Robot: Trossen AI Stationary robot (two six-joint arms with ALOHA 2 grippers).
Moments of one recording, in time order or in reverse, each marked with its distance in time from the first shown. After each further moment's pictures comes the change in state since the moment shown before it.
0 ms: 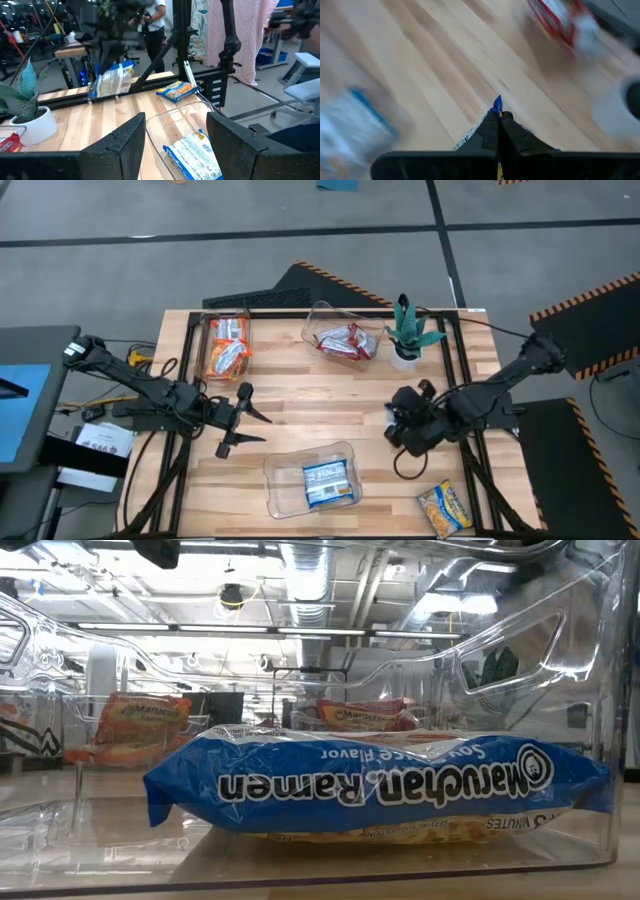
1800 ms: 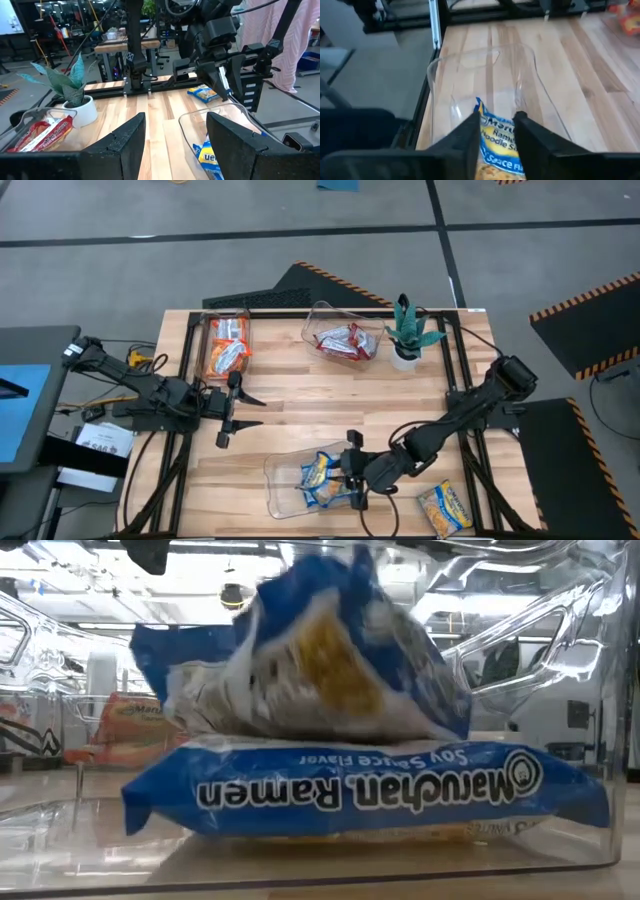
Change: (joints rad) left arm 0.000 -0.124 0.000 -0.118 -0.180 -0.001; right arm 0.036 0.388 0.054 1.019 -0.280 -0.686
